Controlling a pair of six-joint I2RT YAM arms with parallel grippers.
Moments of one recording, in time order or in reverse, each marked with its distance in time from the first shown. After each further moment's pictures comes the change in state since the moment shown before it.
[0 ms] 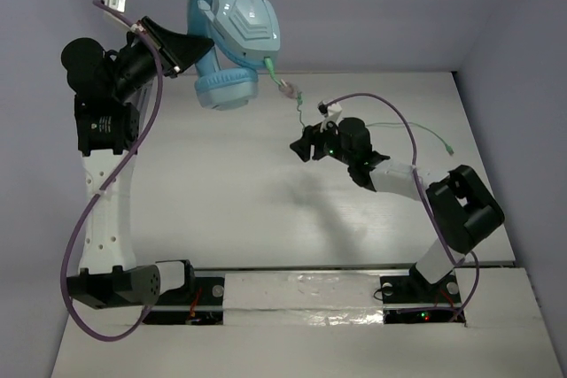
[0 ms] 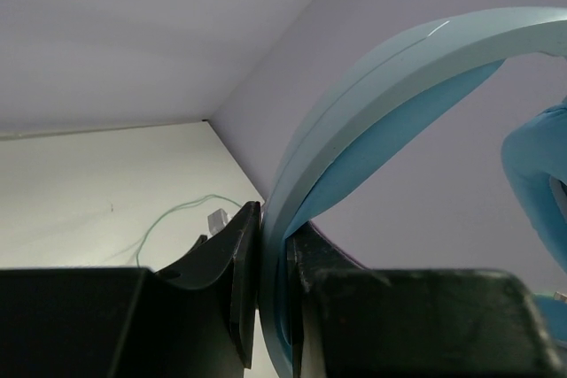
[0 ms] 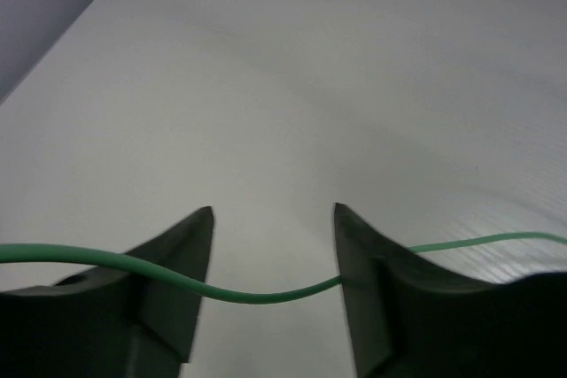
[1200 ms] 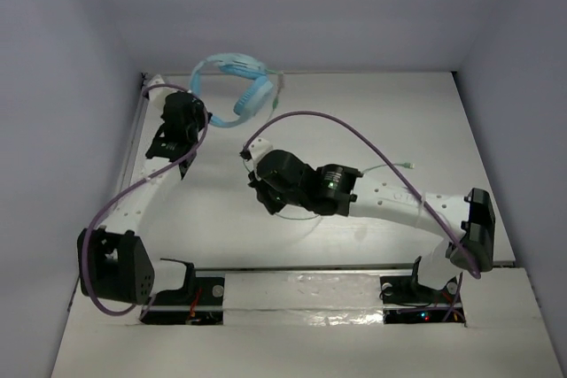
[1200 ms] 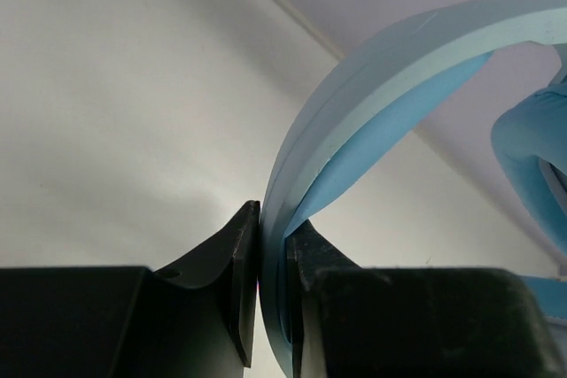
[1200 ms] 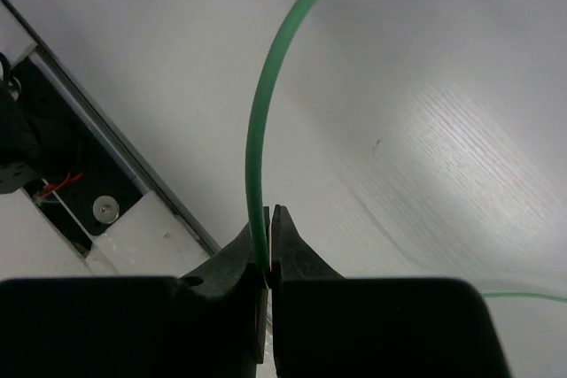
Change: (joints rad) left arm -0.211 0.017 -0.627 0.034 -1.154 0.141; right arm 0.619 -0.058 0.571 -1.091 0.470 0.058
